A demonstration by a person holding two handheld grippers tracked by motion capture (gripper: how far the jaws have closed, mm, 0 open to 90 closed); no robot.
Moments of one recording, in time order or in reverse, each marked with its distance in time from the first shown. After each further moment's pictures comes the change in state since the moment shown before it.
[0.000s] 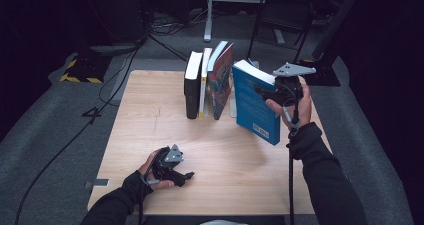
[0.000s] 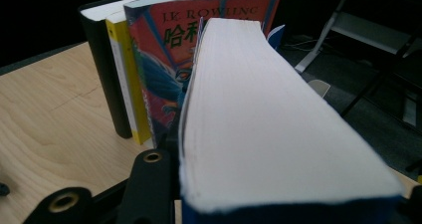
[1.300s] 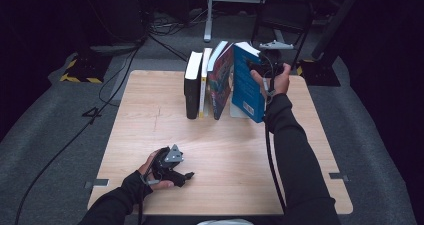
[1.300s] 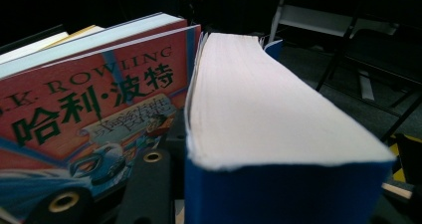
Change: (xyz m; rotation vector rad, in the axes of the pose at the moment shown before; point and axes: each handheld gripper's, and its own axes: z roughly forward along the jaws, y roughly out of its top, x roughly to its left) left arm 0.000 0.000 0.000 0.000 0.000 0.007; right arm -0.037 0.030 0.096 -0.029 -0.192 0.175
